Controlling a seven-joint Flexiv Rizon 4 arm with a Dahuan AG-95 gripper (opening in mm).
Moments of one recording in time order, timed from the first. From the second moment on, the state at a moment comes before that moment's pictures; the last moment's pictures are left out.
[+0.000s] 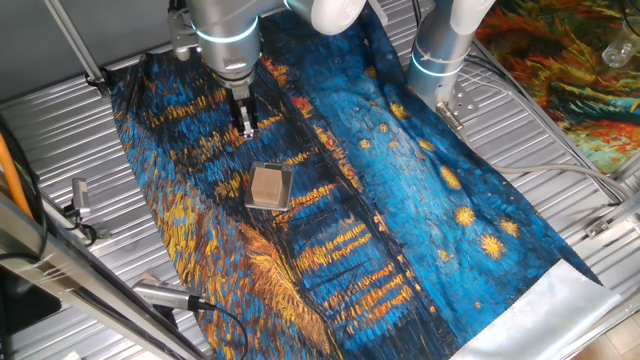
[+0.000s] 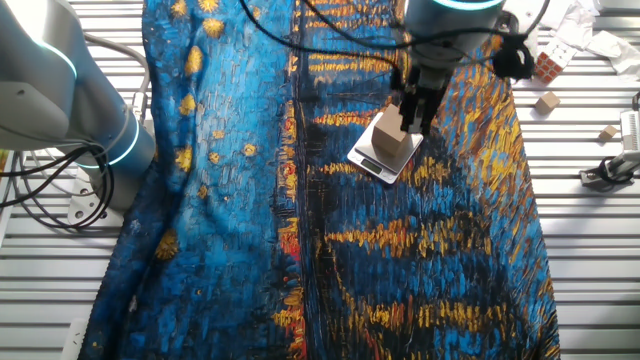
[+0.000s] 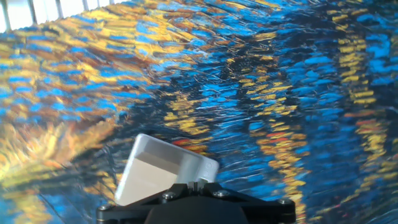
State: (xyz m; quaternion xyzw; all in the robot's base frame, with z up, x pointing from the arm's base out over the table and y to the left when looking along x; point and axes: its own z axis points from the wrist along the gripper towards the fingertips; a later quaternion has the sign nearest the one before) arm 0.511 0.023 0.172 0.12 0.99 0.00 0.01
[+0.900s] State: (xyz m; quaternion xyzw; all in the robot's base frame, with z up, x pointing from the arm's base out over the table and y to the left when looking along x) arm 0.566 0.045 0.149 0.12 0.99 0.00 -0.02
